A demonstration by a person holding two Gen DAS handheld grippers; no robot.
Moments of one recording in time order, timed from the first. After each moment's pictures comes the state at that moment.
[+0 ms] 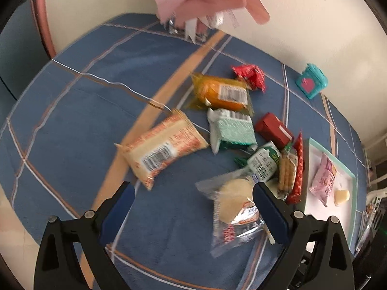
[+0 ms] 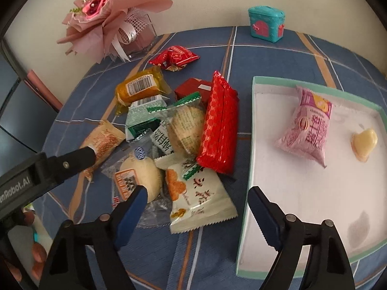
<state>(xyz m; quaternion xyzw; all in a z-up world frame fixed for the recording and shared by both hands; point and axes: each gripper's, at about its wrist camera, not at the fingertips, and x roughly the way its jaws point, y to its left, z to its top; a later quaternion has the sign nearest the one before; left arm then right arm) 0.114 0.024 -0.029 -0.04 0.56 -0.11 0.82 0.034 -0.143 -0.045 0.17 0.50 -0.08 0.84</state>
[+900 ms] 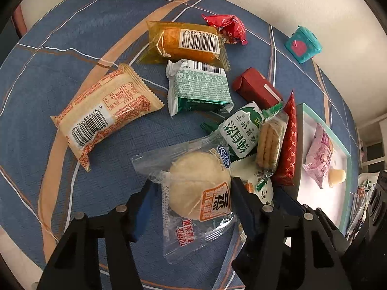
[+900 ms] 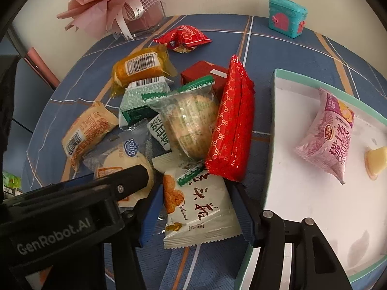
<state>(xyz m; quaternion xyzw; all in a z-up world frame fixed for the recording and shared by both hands) 0.117 -0.020 -0.072 -0.04 0.63 -0.16 0.76 0.057 -0.136 -0.069 0.13 0.54 -0.06 0.83</state>
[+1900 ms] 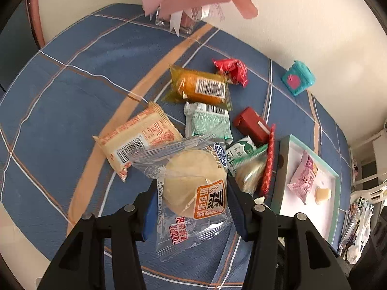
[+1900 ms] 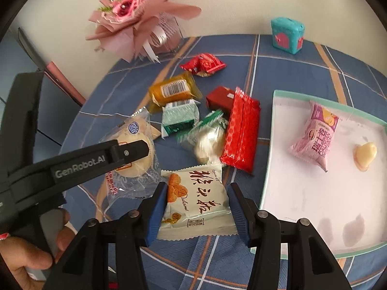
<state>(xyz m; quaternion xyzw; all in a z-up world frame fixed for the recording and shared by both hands) 0.108 0.018 -0.015 -0.07 0.57 -0.14 0.80 0.021 -0.126 -0.006 0.17 0.50 -0.02 0.85</state>
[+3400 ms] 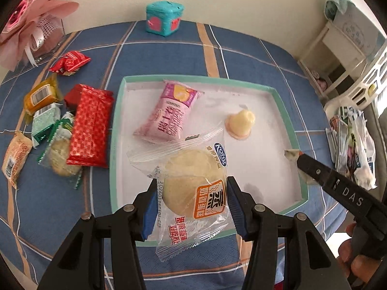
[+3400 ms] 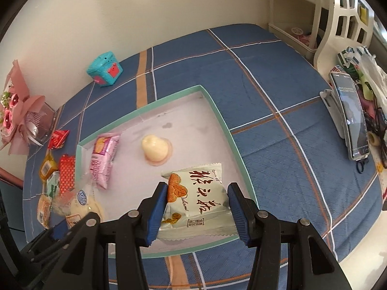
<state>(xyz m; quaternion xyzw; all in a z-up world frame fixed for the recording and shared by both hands) -0.002 -0.205 -0.020 0.10 0.56 -0.31 0.76 -0.125 -0.368 -0.005 0.29 0.46 -0.29 0.78</state>
